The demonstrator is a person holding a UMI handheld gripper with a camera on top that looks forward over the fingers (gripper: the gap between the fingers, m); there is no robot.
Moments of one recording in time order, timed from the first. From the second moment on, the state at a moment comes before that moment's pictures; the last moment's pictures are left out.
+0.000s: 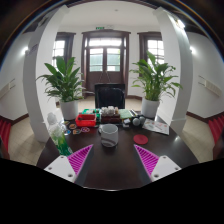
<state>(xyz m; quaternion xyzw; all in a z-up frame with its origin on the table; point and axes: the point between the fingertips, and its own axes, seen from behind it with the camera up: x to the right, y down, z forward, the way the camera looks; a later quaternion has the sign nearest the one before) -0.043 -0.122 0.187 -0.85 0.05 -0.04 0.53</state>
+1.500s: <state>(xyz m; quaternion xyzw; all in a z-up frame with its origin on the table) -0.270 0.055 0.087 -0.79 0.00 0.03 0.61</state>
